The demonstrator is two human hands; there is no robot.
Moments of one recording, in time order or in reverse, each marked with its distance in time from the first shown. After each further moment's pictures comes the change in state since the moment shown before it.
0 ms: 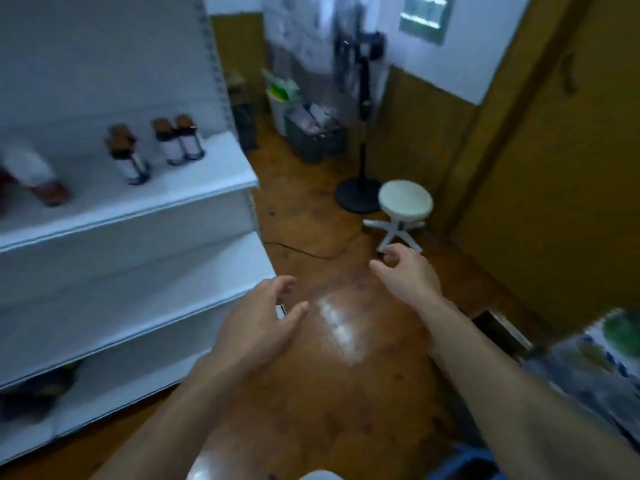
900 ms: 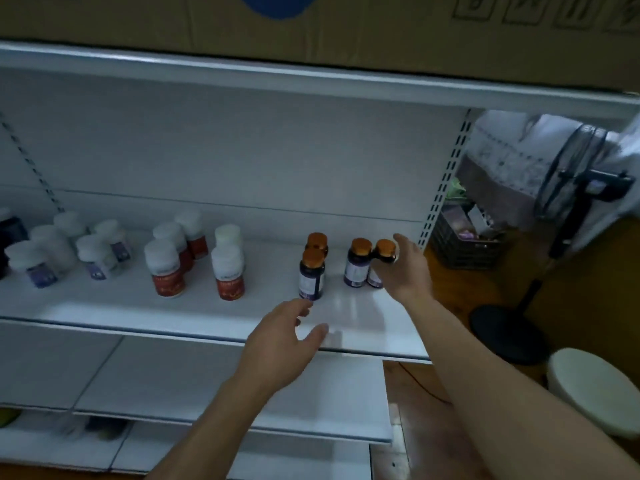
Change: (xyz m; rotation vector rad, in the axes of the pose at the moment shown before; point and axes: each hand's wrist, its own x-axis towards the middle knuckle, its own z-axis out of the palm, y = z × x) left_hand 0.175 -0.213 -0.199 -0.161 0.428 -0.378; right_hand 0.232 -0.413 0.175 0.108 -0.060 -0.503
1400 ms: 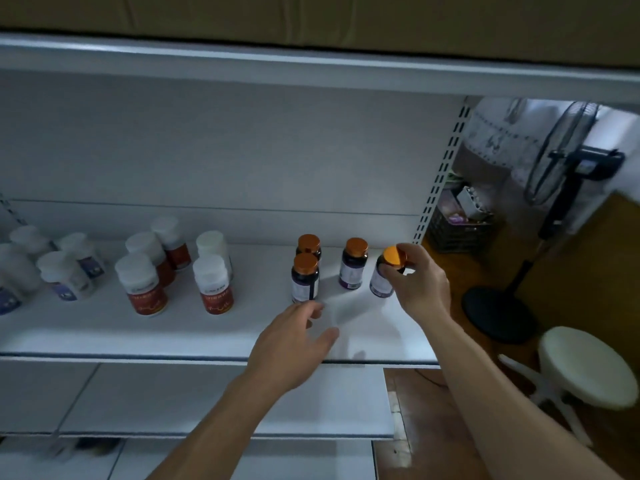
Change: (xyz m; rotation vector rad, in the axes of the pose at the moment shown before) left_hand 0.041 0.000 0.012 0.019 -0.138 0.052; right_hand -0.001 0.029 0.003 0.110 0.136 0.041
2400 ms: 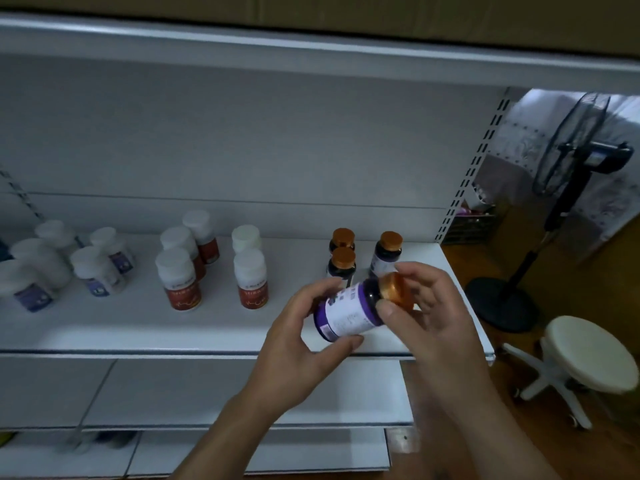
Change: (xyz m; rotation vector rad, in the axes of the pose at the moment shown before) left_hand -0.037 -0.035 -0.054 -0.514 0.129 0.350; right_hand -0.141 -0.098 -0.009 0.523 -0.192 -0.216
